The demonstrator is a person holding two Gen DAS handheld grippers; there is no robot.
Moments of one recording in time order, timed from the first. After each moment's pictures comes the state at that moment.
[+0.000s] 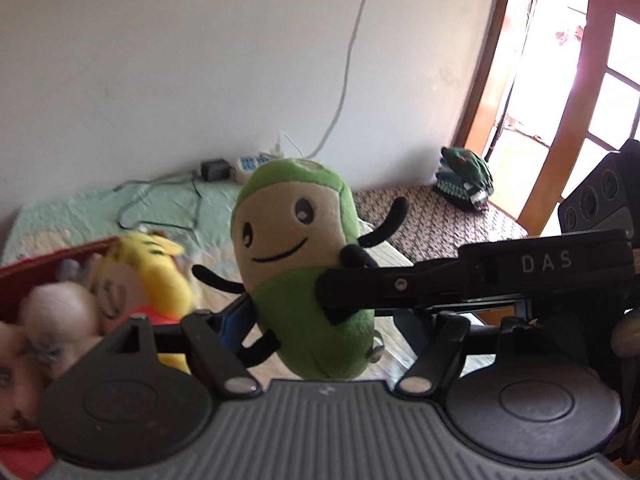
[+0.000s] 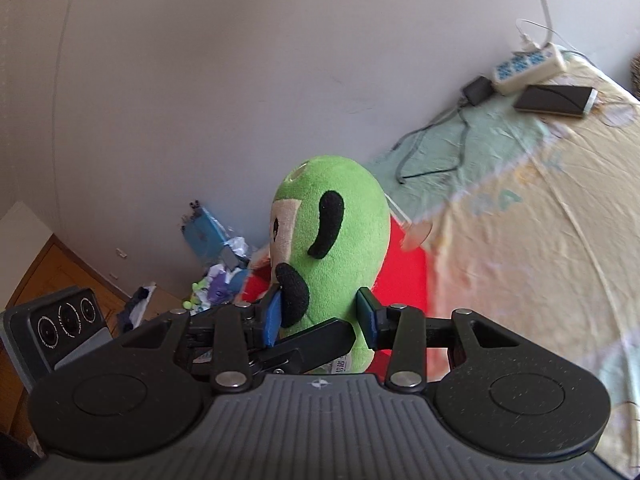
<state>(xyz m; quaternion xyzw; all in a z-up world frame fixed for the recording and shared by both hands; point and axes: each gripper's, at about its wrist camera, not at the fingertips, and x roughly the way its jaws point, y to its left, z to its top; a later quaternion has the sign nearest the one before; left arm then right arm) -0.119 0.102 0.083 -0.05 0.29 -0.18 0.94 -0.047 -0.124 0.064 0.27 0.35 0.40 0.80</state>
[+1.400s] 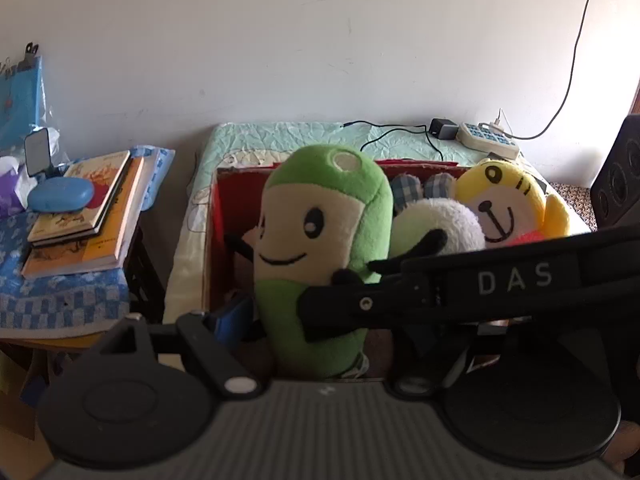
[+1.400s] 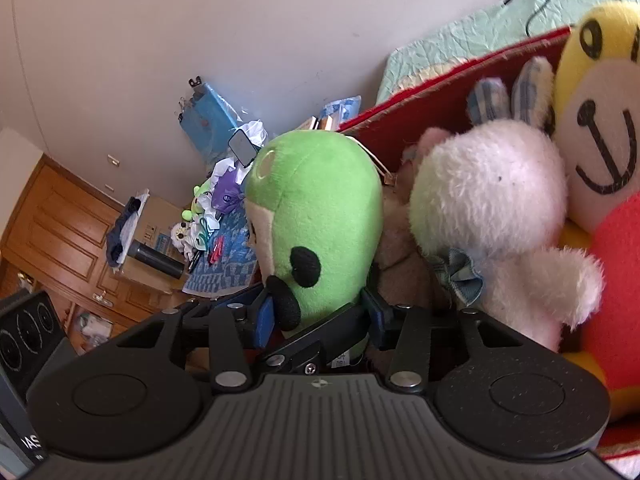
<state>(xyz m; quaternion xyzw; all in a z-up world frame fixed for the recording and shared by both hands) -0.125 0.316 0.012 -0.07 0.35 0.03 0.93 -0.029 0.133 0.007 0.19 0.47 0.45 0.73</state>
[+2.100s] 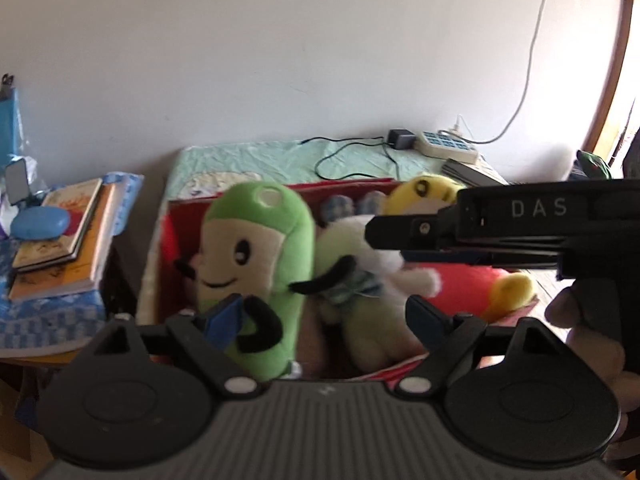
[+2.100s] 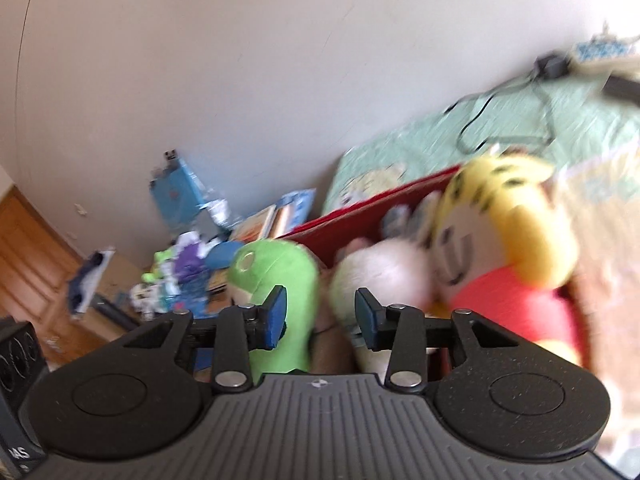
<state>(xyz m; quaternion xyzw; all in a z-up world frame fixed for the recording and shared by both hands) -0.134 0.277 0.037 -0.05 0.34 -0.01 0.94 -0.045 0.068 0.047 0.17 0.37 0.37 0.83</state>
